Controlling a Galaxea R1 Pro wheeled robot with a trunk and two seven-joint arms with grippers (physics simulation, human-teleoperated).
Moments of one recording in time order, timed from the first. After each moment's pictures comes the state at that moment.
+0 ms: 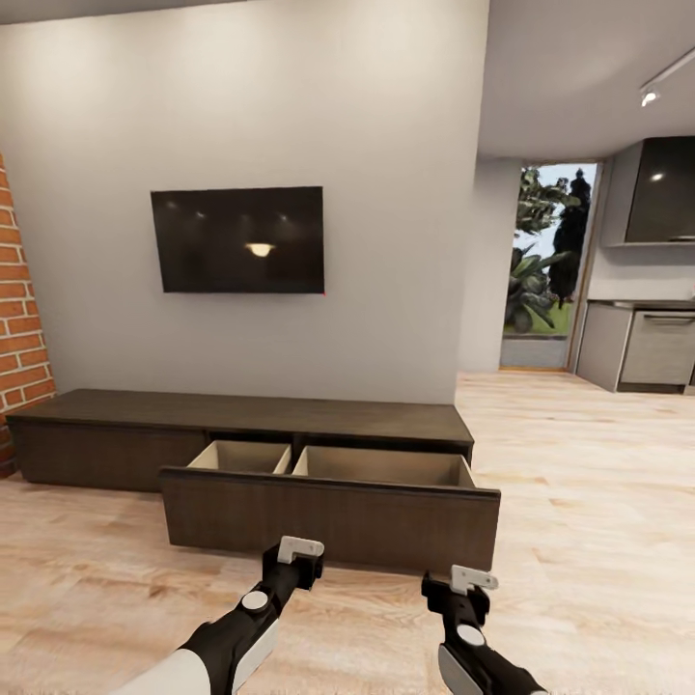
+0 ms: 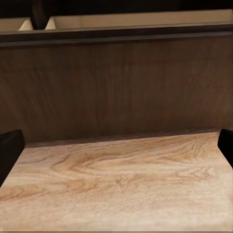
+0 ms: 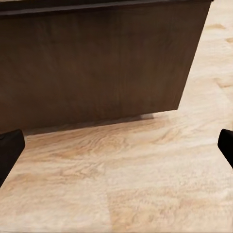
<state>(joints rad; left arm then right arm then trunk) -0.60 -0.09 -0.63 -0.35 0.44 -0.18 0.12 -0.50 0.04 0.51 -0.37 -0.55 -0.24 -0.41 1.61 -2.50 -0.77</state>
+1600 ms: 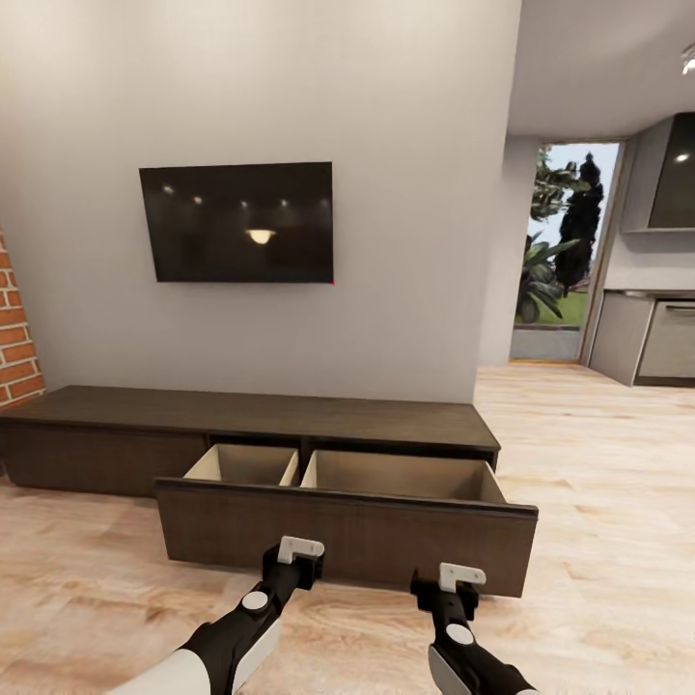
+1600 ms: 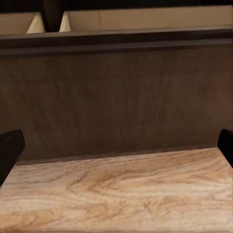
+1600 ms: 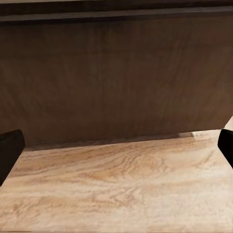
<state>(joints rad) -0.60 -0.09 -0.64 -0.35 0.44 -0.18 0.12 -0.51 0.07 0.51 -0.36 -0.49 -0.24 -0.41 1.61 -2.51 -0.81</state>
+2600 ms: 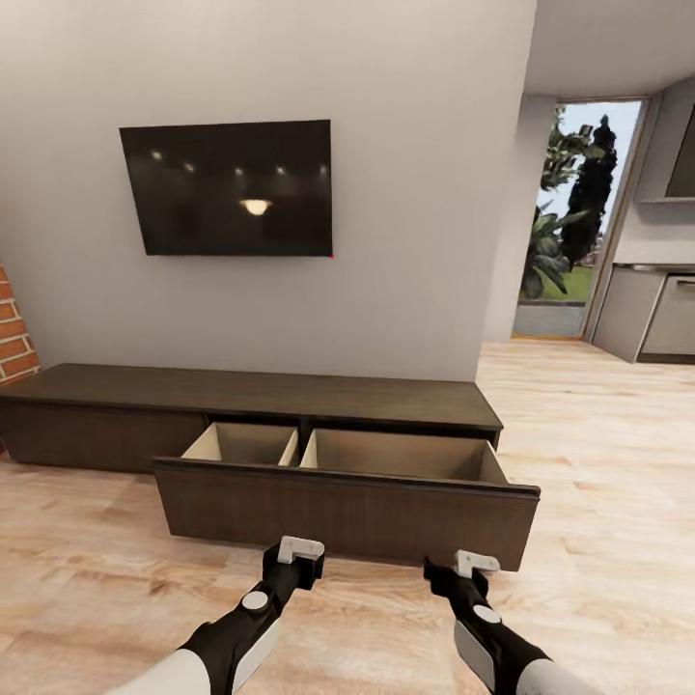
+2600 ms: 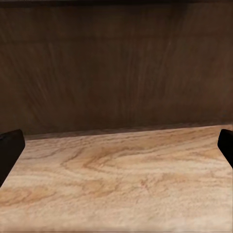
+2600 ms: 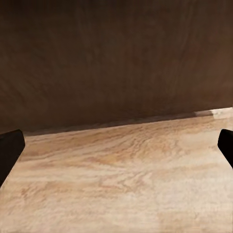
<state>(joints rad) -0.60 -0.09 -0.64 -0.35 0.44 -0.18 0.12 -0.59 0.02 0.37 -0.25 -0.52 -0.25 -0.16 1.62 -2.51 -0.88</state>
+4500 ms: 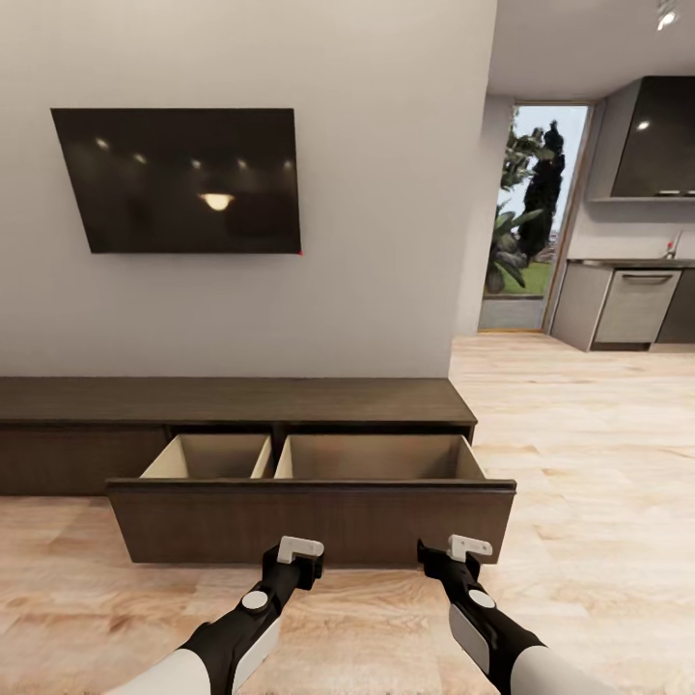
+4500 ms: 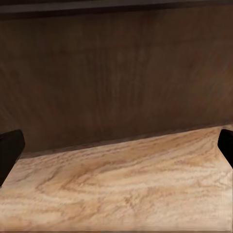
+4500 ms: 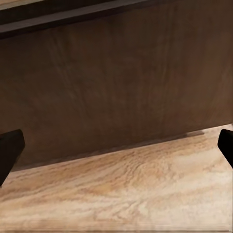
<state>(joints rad) -0.60 -0.09 -0.63 -0.35 0.45 -0.17 0.12 -0.61 0.03 0.35 -0.28 -0.50 -0.25 -0.14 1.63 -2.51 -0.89</state>
